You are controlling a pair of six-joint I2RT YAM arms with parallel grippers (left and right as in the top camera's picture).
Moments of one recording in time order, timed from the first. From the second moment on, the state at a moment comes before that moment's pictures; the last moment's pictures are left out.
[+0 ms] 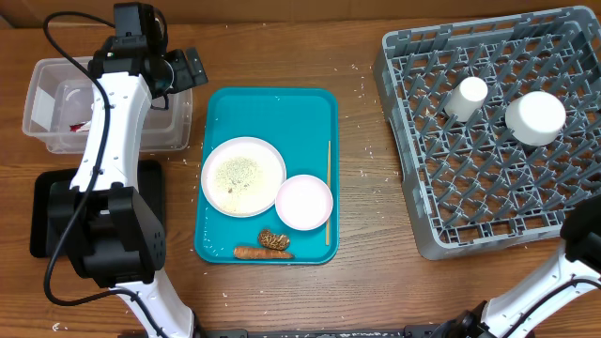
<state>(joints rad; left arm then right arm) 0.07 1.98 1.79 -0.84 0.02 -0.29 -0.63 2.13 2.28 -1.41 -0.26 0.46</state>
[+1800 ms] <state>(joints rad) 0.07 1.98 1.79 -0.84 0.02 -0.29 0.93 2.10 1.64 -0.96 0.04 0.51</state>
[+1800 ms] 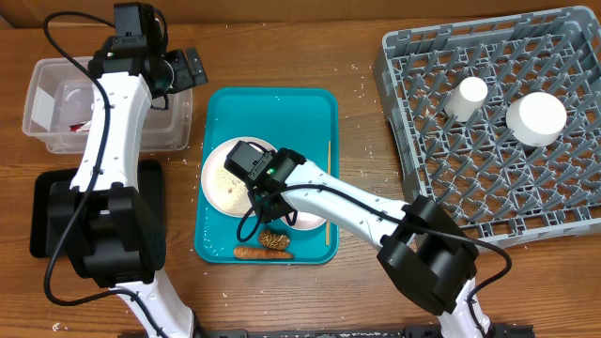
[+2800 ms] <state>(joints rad) 0.07 1.98 1.79 -0.84 0.02 -0.29 0.90 2.10 1.79 -1.11 0.03 0.61</state>
